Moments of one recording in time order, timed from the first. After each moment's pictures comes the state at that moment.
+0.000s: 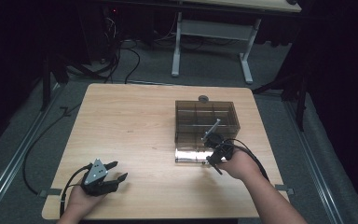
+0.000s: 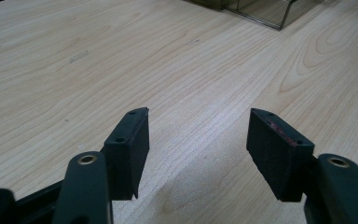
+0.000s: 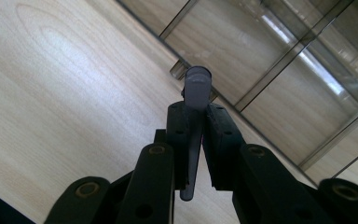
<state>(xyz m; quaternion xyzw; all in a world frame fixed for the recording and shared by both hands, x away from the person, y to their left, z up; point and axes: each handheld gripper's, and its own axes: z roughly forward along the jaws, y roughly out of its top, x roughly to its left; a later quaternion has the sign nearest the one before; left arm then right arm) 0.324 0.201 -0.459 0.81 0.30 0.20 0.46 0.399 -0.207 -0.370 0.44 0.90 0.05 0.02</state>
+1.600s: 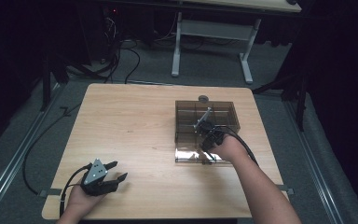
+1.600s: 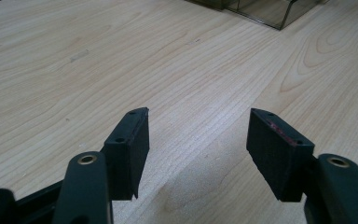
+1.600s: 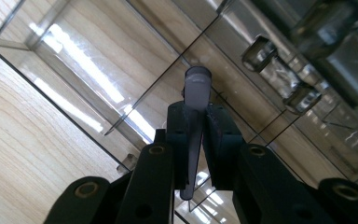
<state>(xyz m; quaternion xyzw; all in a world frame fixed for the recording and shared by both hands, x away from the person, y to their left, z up) 0.325 0.202 -0.460 0.81 0.30 0.20 0.46 0.457 -0.194 -0.389 0.43 0.90 0.05 0.03</state>
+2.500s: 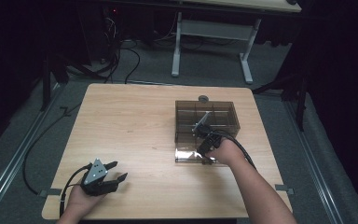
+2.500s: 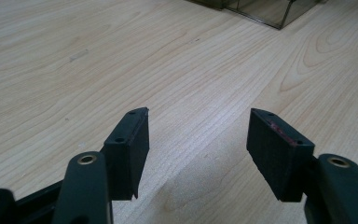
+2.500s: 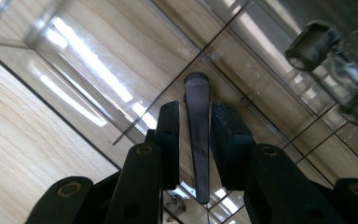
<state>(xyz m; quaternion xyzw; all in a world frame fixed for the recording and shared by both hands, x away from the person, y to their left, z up) 0.325 0.202 -0.459 0.82 0.30 0.19 0.46 0.457 -0.191 -0.404 0.43 0.90 0.06 0.02</state>
